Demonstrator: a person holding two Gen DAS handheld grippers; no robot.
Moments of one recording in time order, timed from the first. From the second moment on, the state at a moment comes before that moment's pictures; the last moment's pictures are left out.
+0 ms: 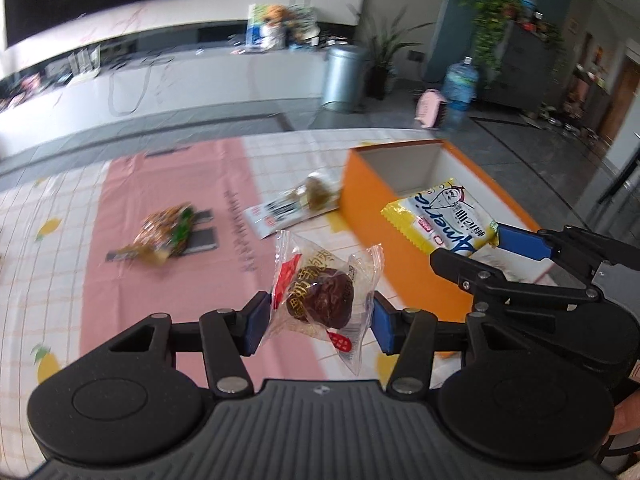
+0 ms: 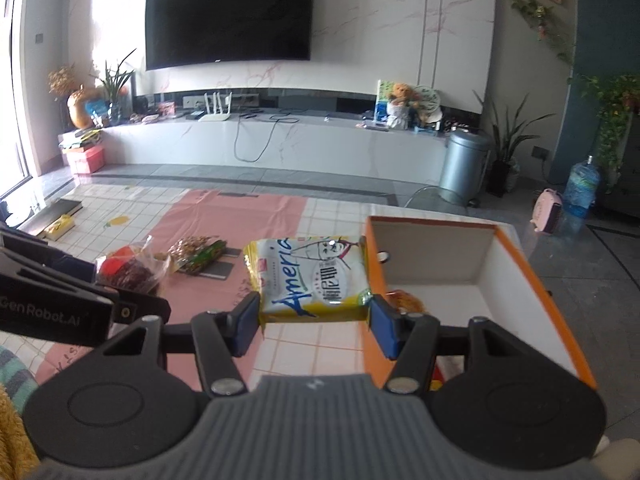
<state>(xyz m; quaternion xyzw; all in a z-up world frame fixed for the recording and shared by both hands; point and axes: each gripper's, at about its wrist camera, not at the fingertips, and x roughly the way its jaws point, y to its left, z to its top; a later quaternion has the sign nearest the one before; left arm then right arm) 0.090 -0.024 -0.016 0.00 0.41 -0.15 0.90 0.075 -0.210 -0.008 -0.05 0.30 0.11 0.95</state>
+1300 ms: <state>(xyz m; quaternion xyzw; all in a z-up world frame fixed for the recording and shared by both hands) 0.262 -0.235 -0.090 0.18 0.48 -0.28 0.81 0.203 -0.376 -0.078 -0.08 0.41 0.06 0.90</state>
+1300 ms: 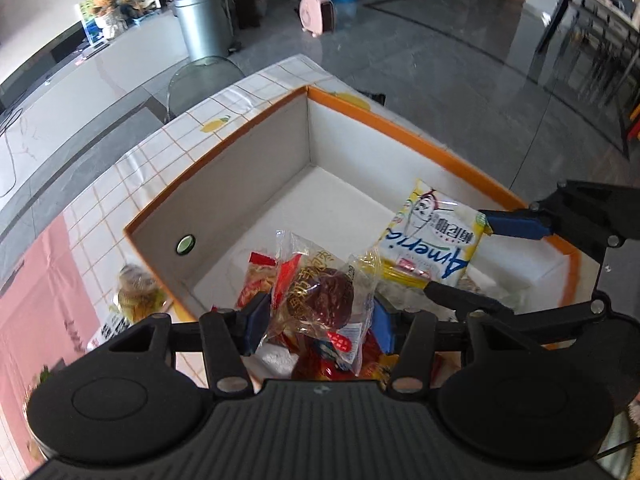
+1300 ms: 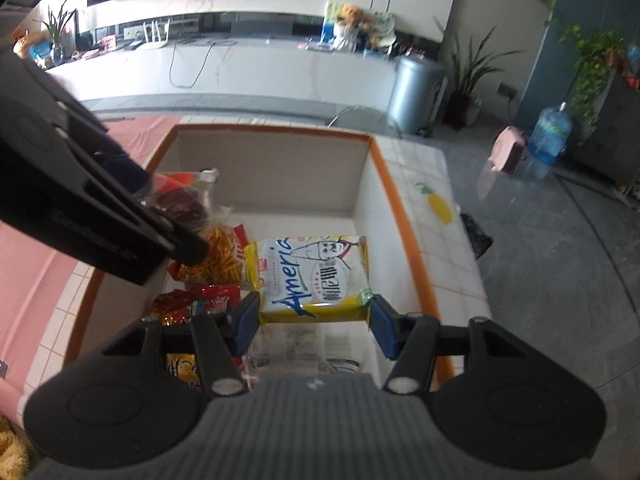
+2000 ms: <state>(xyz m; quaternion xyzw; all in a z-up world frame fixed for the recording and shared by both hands) 0.308 -0.254 -0.136 0.20 0.54 -0.27 0.78 0.275 -0.373 -0.120 -0.07 0.51 0.09 0.85</state>
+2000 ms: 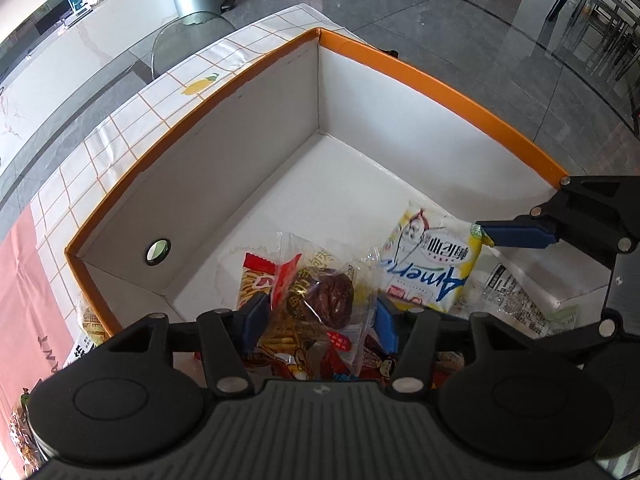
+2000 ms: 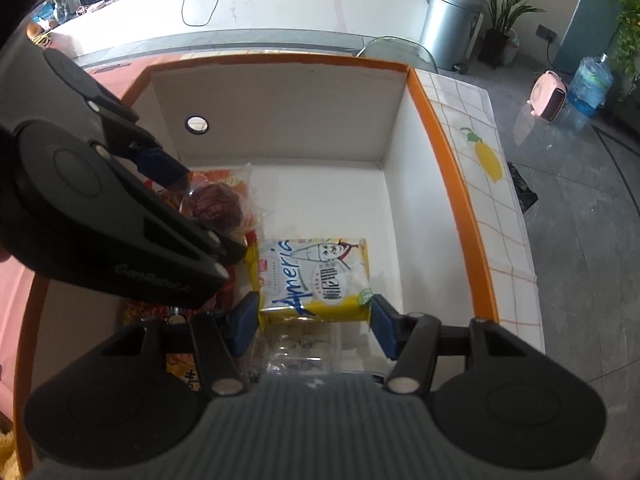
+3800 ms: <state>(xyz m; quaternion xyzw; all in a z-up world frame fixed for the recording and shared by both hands) 0.155 -0.073 -0.027 0.05 0.41 -0.15 0.90 0.142 -0.285 -0.018 -0.02 0.40 0.04 0.91</state>
